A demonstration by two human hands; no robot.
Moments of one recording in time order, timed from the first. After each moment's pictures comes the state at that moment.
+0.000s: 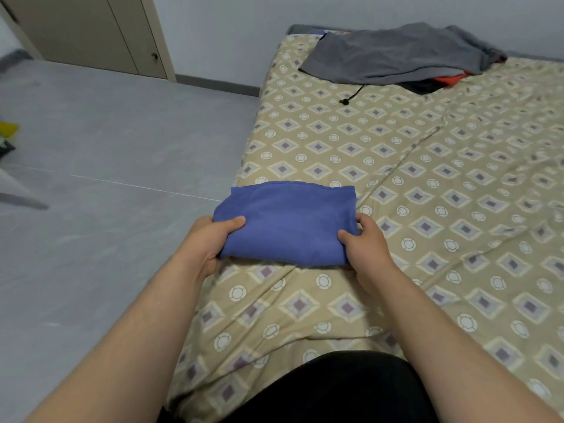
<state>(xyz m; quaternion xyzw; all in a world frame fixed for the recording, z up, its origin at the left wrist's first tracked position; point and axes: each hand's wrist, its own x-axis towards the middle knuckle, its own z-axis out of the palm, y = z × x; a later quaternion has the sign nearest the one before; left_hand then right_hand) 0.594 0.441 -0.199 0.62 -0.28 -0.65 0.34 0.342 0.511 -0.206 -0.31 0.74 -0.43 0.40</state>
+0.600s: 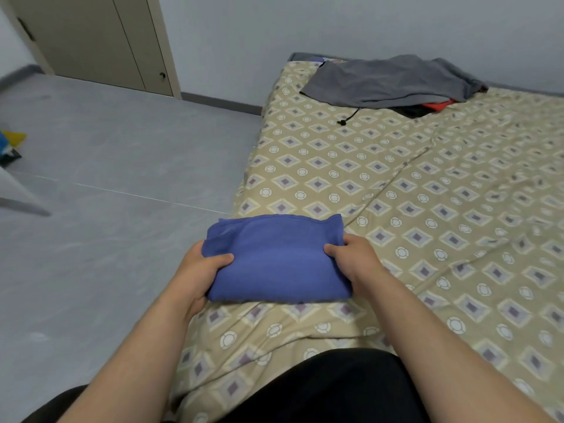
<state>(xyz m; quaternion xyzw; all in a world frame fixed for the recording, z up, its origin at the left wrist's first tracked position) 0.627 0.491 -0.202 0.58 -0.36 -0.64 0.36 0.359 0.516 -0.189 -0.31 0.78 -0.32 0.44</state>
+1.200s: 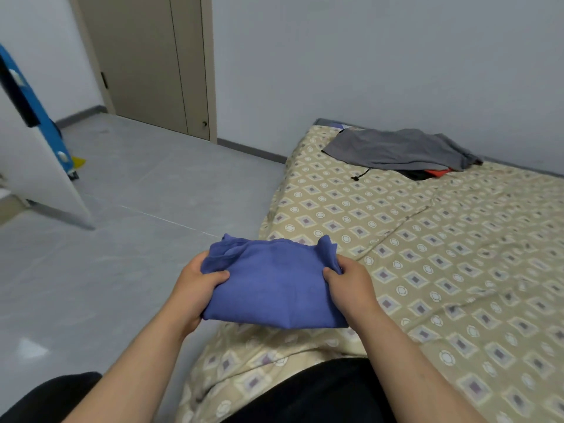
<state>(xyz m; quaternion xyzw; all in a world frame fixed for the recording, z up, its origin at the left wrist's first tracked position) 0.688 0.543 -0.136 0.55 -0.39 -0.59 0.45 0.424 0.561 -0.112 -0.49 0.74 -0.34 0.31</state>
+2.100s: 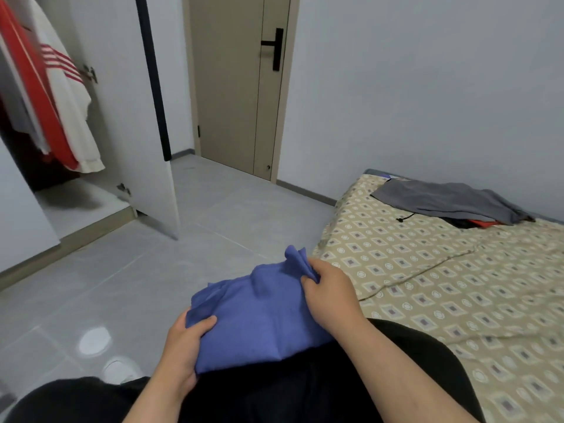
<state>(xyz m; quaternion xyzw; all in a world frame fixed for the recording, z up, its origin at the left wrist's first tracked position) 0.802 0.733 -0.141 0.55 -0.22 -0.52 0.61 0.571 0.675 -0.024 -0.68 0.60 -0.33 0.27</state>
